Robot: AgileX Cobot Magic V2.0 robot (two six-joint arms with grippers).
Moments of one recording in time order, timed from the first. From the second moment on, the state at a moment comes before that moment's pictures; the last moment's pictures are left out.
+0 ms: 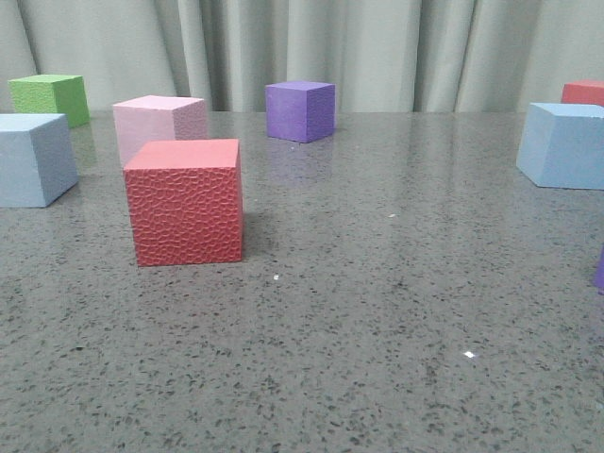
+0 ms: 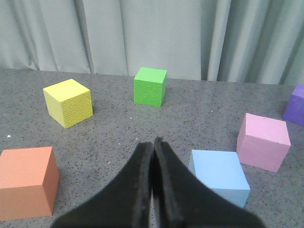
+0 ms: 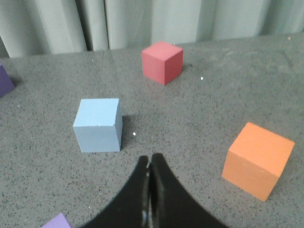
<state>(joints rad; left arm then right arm) 0.02 0.57 -0.61 -0.03 0.34 -0.09 0.01 0.49 -0.67 -0.16 0.61 0.29</state>
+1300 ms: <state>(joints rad) 0.02 0.68 -0.66 -0.03 0.34 -0.09 0.01 0.76 -0.91 -0.10 0.77 0.29</state>
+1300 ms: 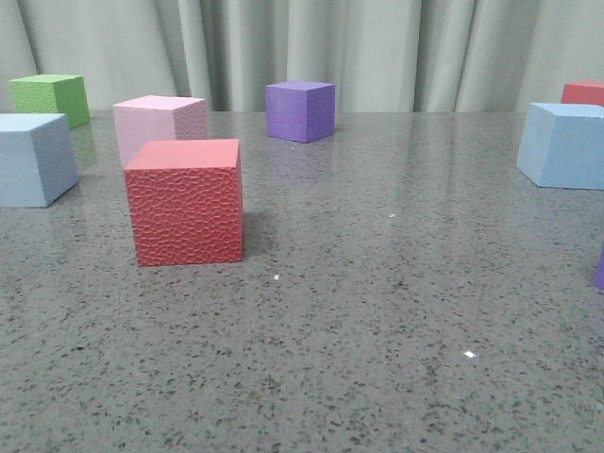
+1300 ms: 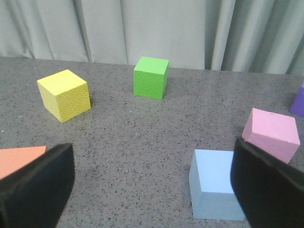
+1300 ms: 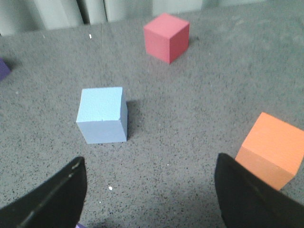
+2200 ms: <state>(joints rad) 0.02 0.68 -0.66 -0.04 0.33 -0.09 0.07 1.71 -1.71 0.04 1.22 0.25</state>
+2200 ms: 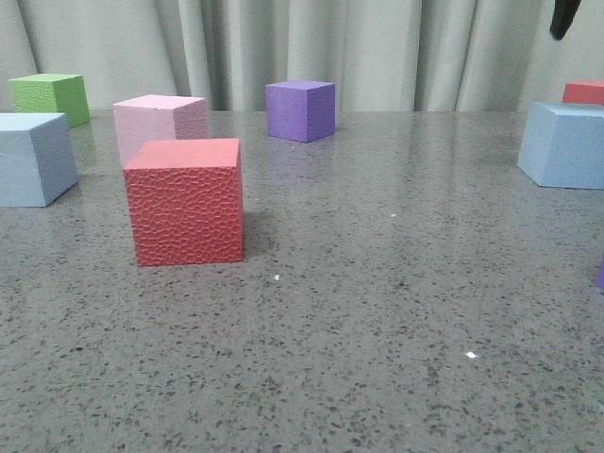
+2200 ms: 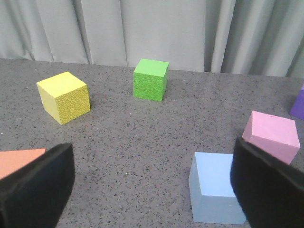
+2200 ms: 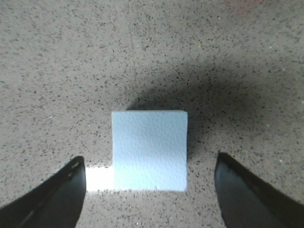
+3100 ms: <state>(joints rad) 0.02 0.68 -0.66 -0.04 0.31 -0.09 0.07 1.89 -1.72 0.08 1.24 0.23</state>
